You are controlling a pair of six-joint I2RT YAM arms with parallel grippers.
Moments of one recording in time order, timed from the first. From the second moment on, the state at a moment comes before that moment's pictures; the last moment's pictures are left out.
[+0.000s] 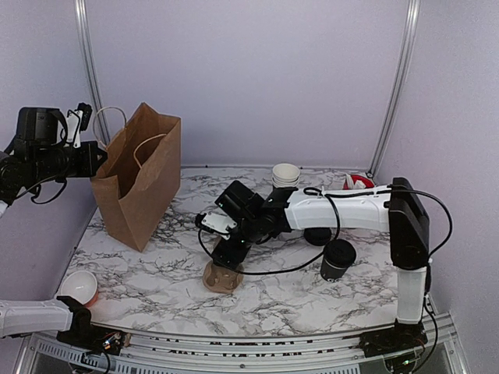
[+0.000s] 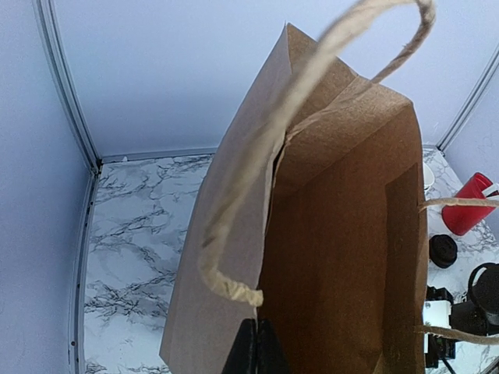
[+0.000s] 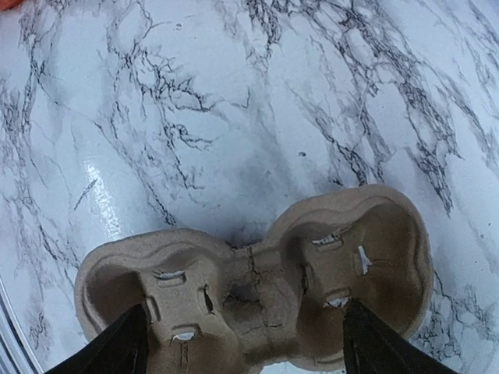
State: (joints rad) left arm -0.37 0.97 1.35 -0.86 -0.11 -0.20; right arm 1.05 2.01 1.60 -0.58 -0.05 -0.10
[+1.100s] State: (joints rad) left arm -0.37 0.99 1.35 -0.86 -0.09 -0.14; right arm 1.03 2.22 1.77 -0.76 -0.10 -0.29
